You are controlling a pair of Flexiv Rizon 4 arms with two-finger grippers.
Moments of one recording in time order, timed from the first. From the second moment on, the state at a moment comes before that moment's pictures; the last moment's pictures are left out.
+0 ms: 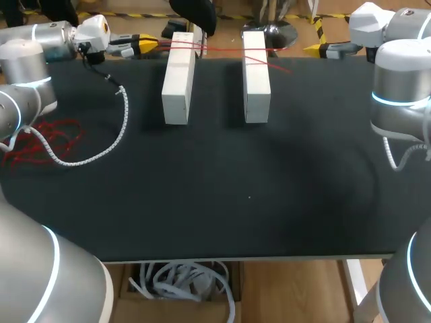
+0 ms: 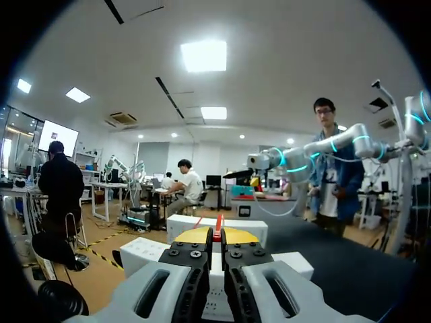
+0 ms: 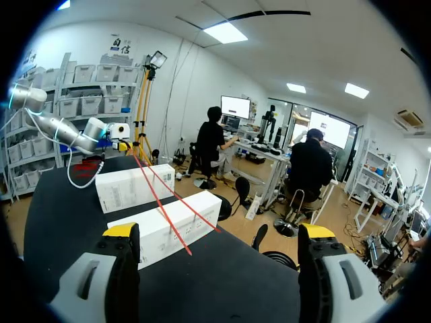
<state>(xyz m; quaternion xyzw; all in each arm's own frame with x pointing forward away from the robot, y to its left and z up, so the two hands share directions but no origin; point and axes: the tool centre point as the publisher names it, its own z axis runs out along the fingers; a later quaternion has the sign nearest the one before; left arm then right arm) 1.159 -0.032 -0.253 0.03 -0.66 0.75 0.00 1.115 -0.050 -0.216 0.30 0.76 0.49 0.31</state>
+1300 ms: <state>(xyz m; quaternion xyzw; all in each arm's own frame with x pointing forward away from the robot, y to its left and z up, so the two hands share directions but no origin) 1.121 -0.028 -0.204 0.01 -0.67 0.74 0.00 1.115 -0.050 -0.216 0.30 0.76 0.49 0.31</state>
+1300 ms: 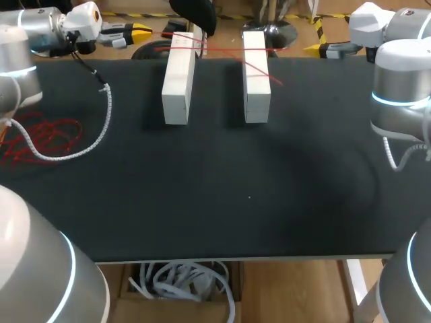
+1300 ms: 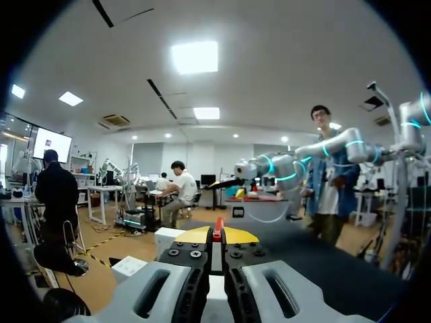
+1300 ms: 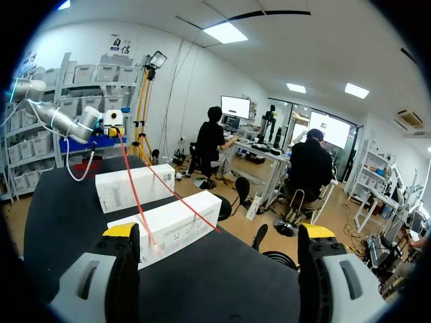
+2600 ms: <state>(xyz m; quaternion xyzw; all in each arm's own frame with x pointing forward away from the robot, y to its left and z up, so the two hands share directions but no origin) 1.003 -0.081 -0.109 0.01 -0.50 0.87 0.01 1.115 -0.050 -0.216 0.30 0.76 0.49 0.31</state>
